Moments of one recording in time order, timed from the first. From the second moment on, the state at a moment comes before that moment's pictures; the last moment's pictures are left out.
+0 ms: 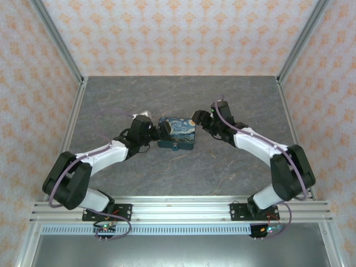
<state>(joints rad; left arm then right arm) -0.46 1.42 0.71 0.05 -0.01 -0.79 0.48 1.48 0.92 -0.10 -0.14 0.89</state>
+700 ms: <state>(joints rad) -0.46 1.26 0.72 -0.13 0.02 -0.81 0.50 1.57 0.85 -0.47 -0.05 0.52</state>
